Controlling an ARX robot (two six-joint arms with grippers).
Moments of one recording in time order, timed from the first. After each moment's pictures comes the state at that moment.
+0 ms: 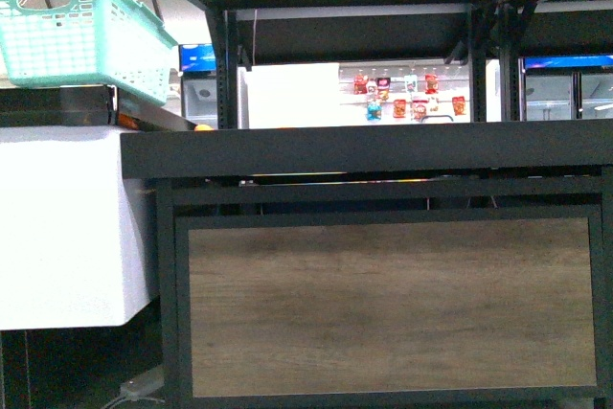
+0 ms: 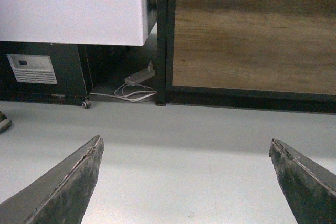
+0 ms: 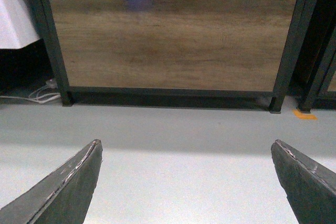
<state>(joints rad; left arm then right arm) 0.00 0.00 0.01 0.00 0.00 0.00 0.00 0.00 0.01 0.00 0.00 0.00</state>
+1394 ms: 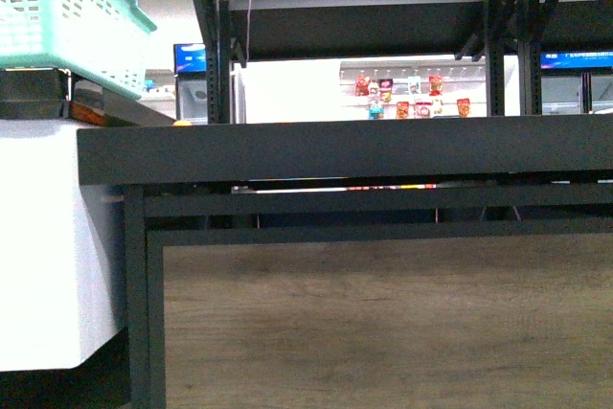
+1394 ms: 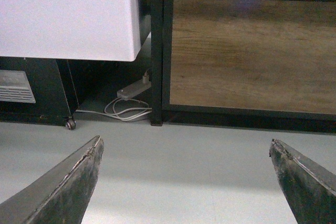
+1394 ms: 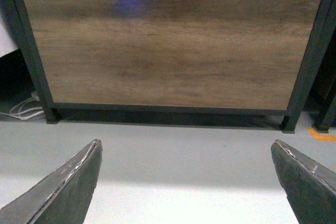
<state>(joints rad) 0.00 0.00 0.01 0.00 0.00 0.00 0.00 0.00 0.01 0.00 0.00 0.00</state>
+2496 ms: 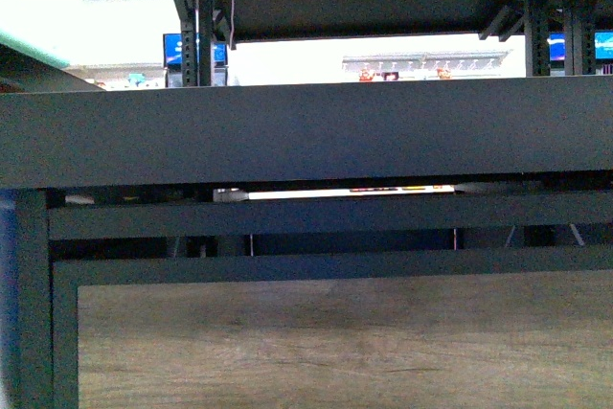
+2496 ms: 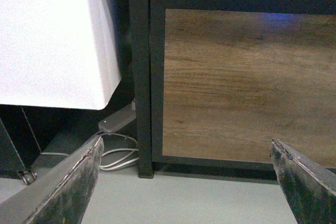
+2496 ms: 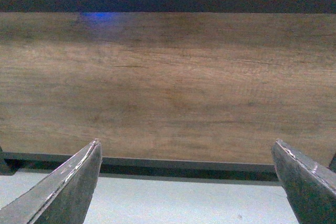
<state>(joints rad) 0.00 0.00 0.01 0.00 0.00 0.00 0.00 0.00 0.01 0.00 0.00 0.00</state>
